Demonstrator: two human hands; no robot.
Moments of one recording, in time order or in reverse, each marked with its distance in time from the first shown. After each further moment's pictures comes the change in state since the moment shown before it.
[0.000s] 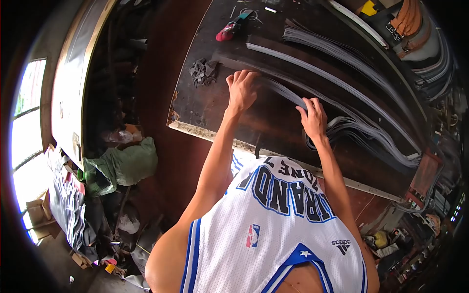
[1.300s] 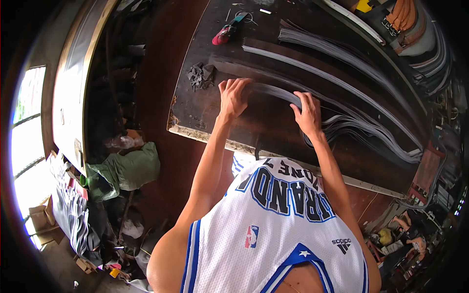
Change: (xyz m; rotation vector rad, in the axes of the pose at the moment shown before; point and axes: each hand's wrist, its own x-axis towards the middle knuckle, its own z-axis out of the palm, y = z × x) left_hand -0.014 -0.013 -0.014 -0.009 0.023 0.091; right_hand 0.014 -0.009 0.005 0.032 0.023 -0.059
